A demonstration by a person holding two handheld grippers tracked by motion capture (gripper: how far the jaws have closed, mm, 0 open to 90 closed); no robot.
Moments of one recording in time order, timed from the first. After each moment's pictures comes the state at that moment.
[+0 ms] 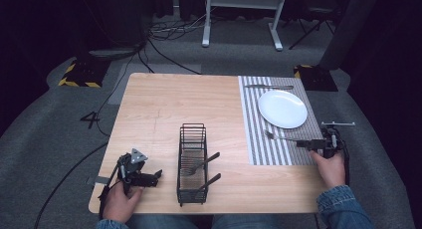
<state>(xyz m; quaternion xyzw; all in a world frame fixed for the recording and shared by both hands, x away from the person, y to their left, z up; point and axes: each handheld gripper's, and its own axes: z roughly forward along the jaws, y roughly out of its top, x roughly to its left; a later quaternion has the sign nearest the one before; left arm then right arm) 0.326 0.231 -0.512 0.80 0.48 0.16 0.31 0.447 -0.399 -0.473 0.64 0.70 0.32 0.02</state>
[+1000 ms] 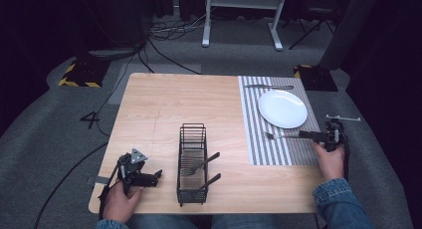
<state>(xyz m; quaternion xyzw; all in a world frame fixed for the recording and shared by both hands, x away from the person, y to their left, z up) 0.326 0.231 -0.512 0.80 0.48 0.16 0.31 0.458 -0.404 -0.457 0.62 0.68 0.37 0.09</state>
